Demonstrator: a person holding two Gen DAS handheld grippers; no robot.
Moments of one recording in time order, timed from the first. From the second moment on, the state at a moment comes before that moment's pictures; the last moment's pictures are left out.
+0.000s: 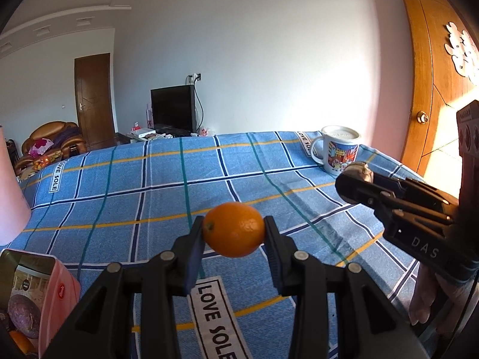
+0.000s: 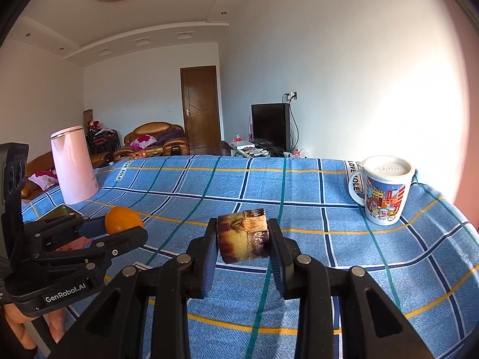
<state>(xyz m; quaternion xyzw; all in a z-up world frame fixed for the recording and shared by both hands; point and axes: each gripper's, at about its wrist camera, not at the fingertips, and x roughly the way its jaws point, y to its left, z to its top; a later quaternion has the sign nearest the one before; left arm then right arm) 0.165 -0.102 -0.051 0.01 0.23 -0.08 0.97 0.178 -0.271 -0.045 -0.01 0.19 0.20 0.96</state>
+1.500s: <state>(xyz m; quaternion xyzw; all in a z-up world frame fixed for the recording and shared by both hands) 0.061 0.042 -0.043 -0.06 0.20 0.01 0.98 0.100 -0.115 -0.018 -0.04 0.16 0.37 0.92</state>
